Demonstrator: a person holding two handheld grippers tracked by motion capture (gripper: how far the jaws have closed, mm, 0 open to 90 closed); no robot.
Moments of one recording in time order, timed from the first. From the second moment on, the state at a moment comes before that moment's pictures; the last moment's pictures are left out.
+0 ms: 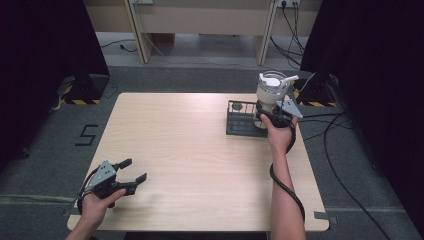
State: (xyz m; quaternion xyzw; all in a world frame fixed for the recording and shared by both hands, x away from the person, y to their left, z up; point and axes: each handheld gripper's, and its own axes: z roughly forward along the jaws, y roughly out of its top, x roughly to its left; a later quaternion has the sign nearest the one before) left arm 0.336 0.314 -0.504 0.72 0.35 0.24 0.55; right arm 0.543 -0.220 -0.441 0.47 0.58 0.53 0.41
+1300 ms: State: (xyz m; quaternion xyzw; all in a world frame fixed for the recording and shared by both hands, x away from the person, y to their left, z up) left arm 0.335 0.311 -0.503 0.71 0.35 0.24 0.55; right arm 0.460 -0.243 -0.439 0.50 0.61 0.49 0.37
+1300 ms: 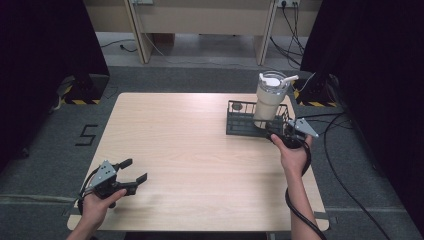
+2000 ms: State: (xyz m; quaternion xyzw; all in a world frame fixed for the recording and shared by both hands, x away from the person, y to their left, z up) left arm 0.335 0.309 -0.503 0.72 0.35 0.24 0.55; right arm 0.371 -0.255 -0.459 0.51 0.62 0.49 0.34
